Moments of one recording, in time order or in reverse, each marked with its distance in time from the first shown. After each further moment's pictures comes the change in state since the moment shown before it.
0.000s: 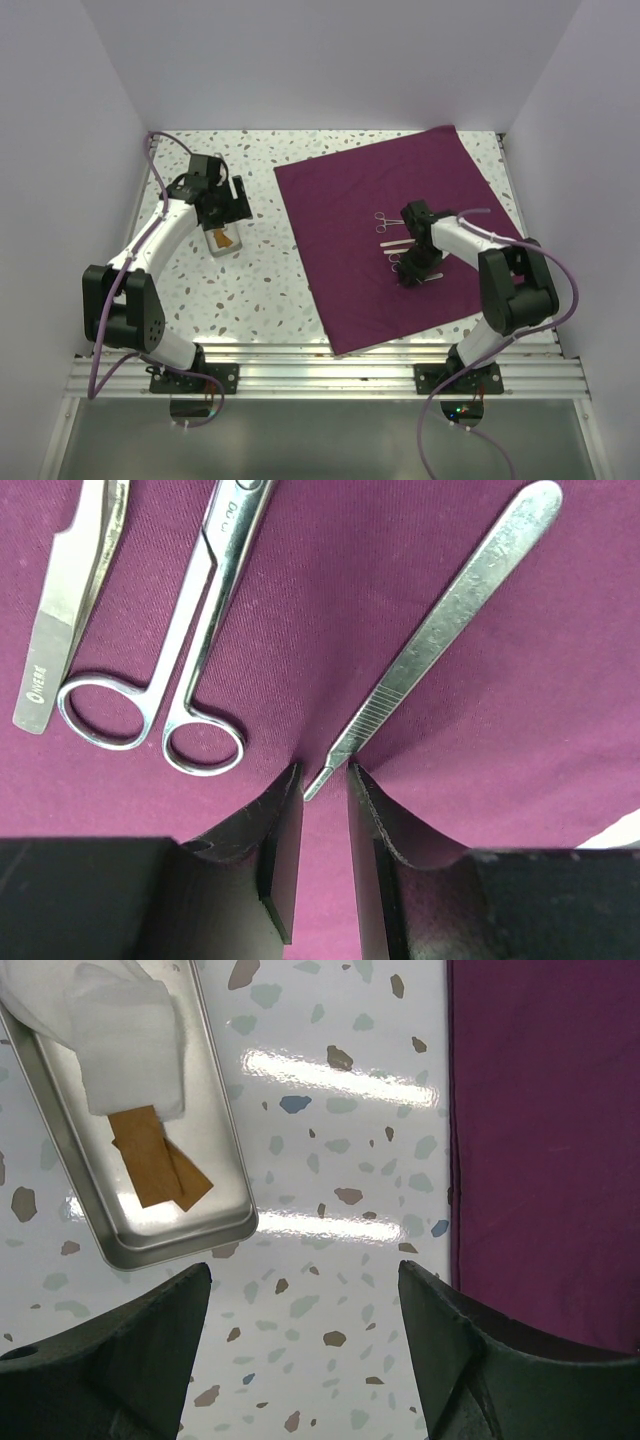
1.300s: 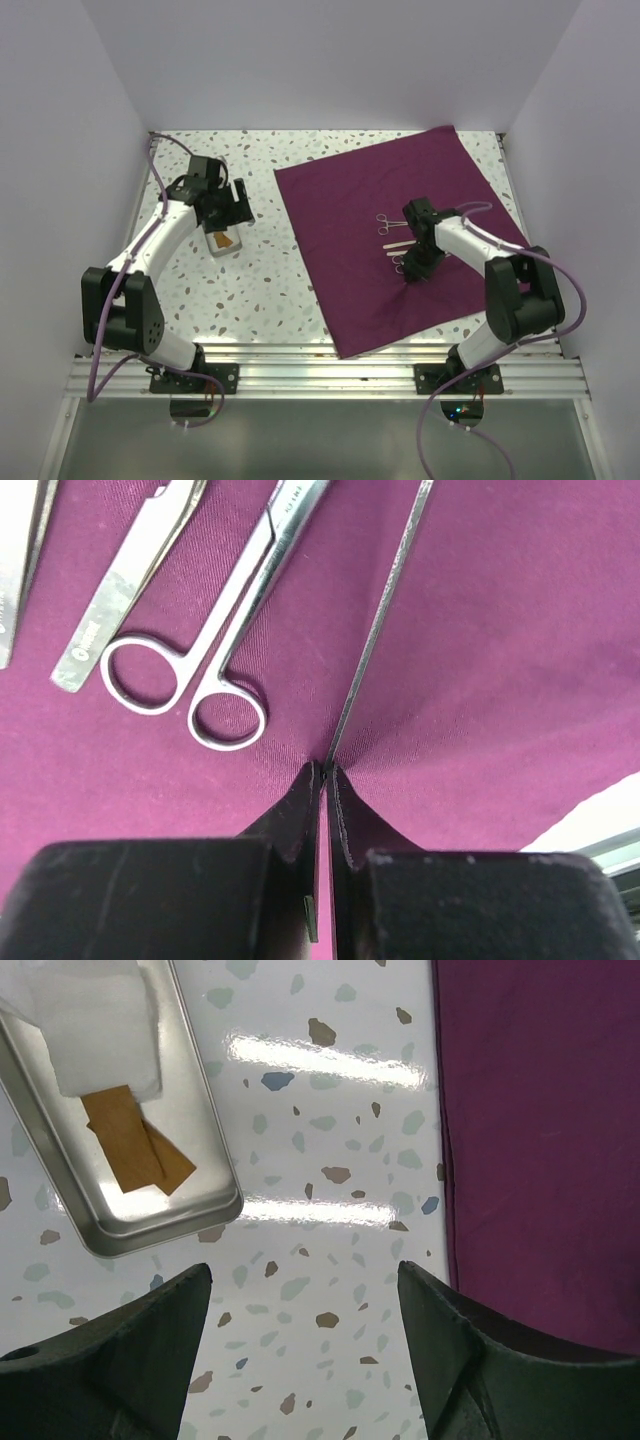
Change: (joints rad) left arm 0.000 -0.010 -0.008 -0.018 0.049 0.010; right arm 0.000 -0.054 0.015 -0.040 0.037 -0.098
